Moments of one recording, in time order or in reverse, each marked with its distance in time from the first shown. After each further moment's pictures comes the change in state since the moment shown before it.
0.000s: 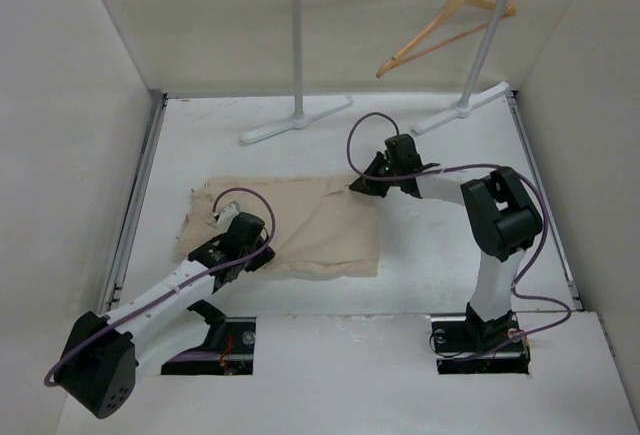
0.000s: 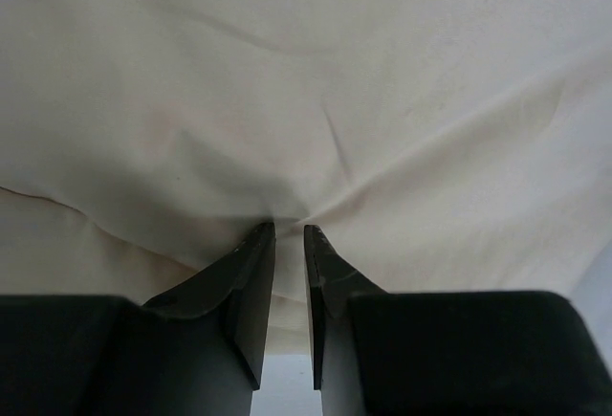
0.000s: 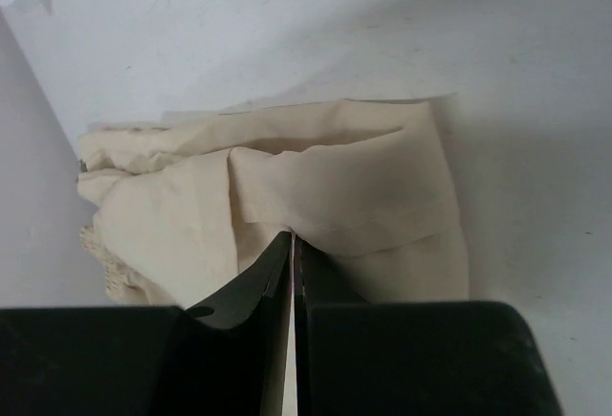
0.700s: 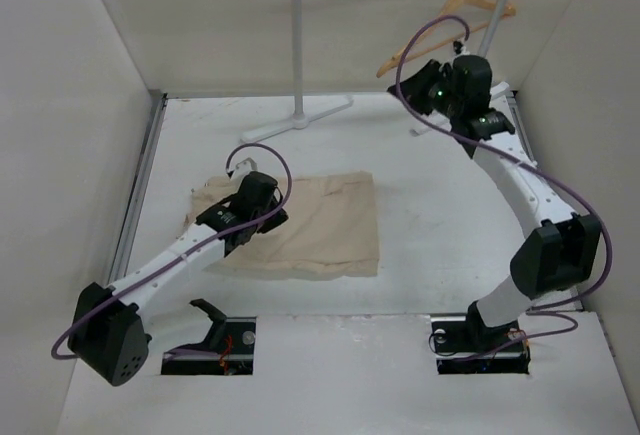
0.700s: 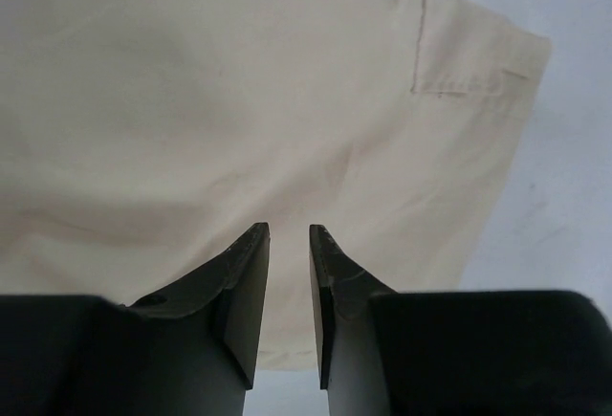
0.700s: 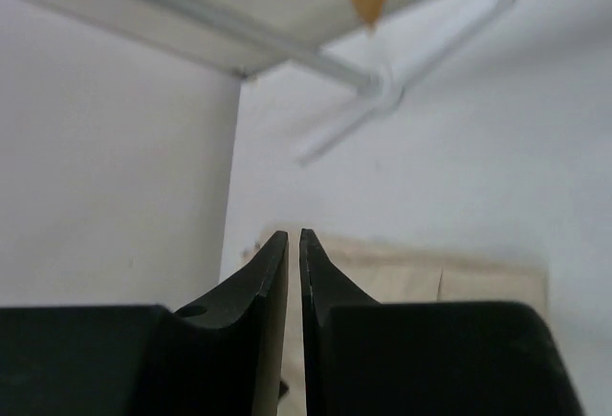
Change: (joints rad) left arm -0.006 0.170 0.365 -0.063 -0.030 0.115; right arm -0.149 -0.364 0.340 -0.229 0.038 -0.173
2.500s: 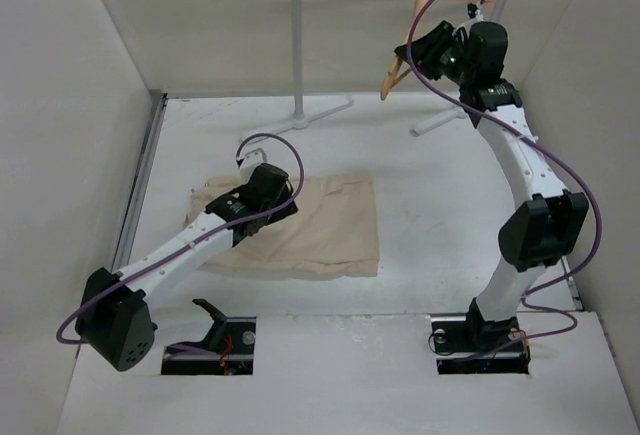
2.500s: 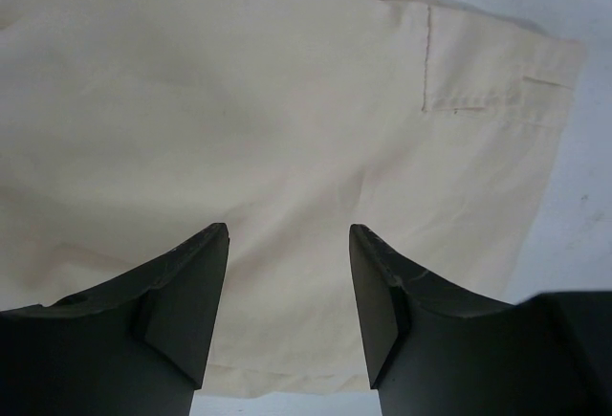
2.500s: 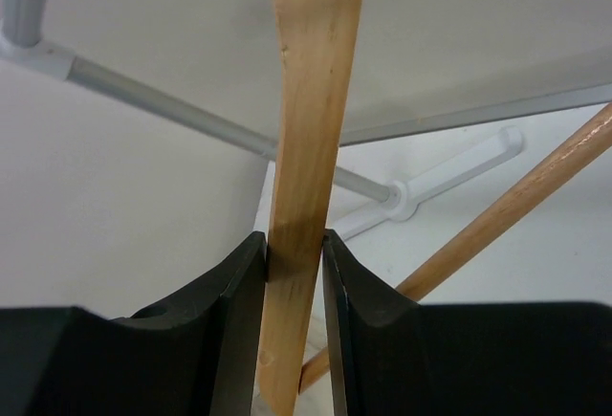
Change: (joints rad) left arm -0.050 0.107 0.093 -0.041 -0.107 0.113; right arm -0.123 0.248 0.408 0.012 -0.084 -0.034
